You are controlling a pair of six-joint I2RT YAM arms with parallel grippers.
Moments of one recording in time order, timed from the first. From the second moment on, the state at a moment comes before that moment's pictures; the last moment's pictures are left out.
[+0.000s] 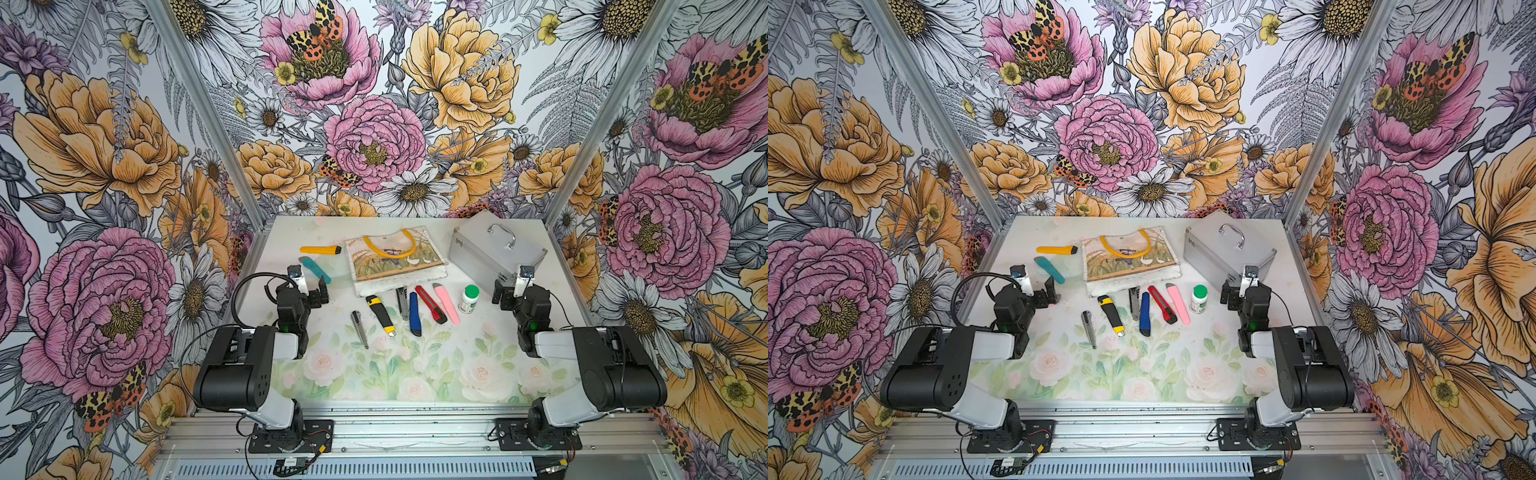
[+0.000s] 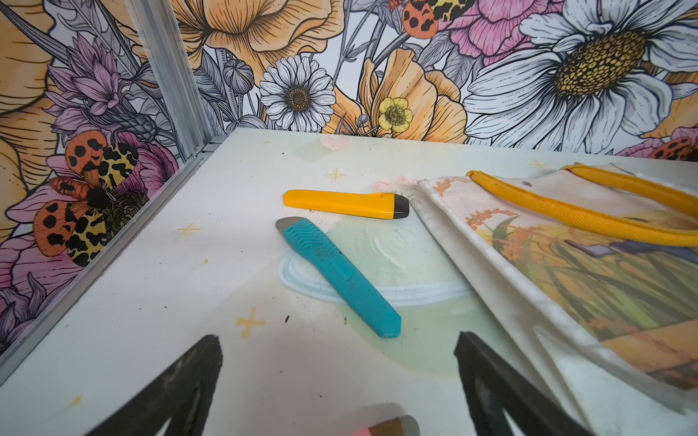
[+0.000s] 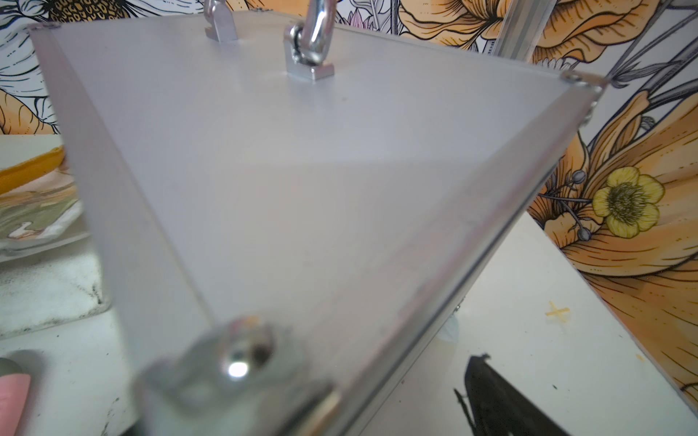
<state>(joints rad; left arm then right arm) -0.01 1.53 0.36 0.88 -0.07 -0.05 -0.01 1.52 0.37 0.81 0.09 0.02</state>
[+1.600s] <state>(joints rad) -0.61 1.18 0.83 -0.03 -0.20 -0.88 0.51 1.18 0.82 -0.03 0.01 0.75</state>
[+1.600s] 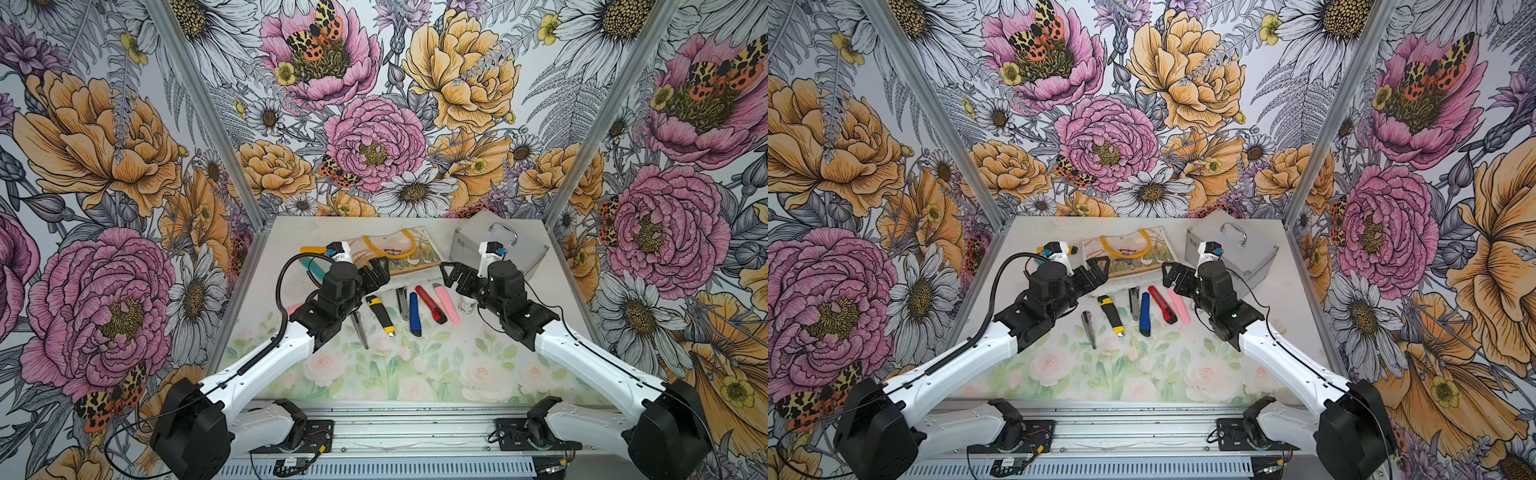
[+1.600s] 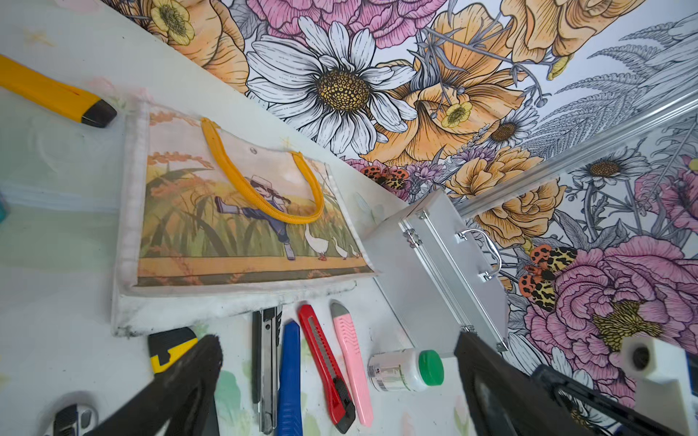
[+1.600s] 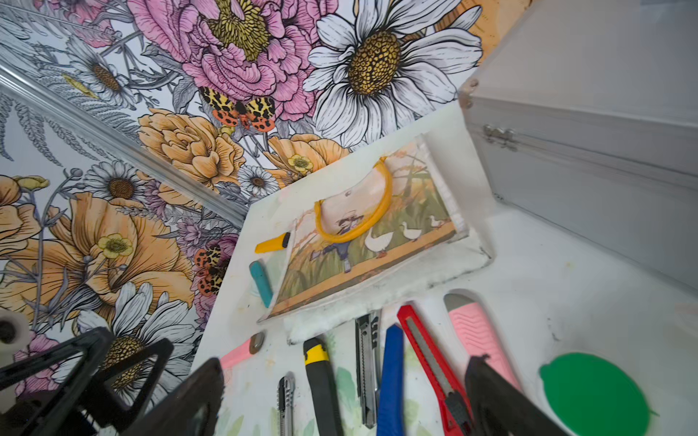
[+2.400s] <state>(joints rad) -0.40 1.33 1.01 -0.15 -0.34 -0.73 0.42 1.93 1.57 -0.20 -0.03 0.75</state>
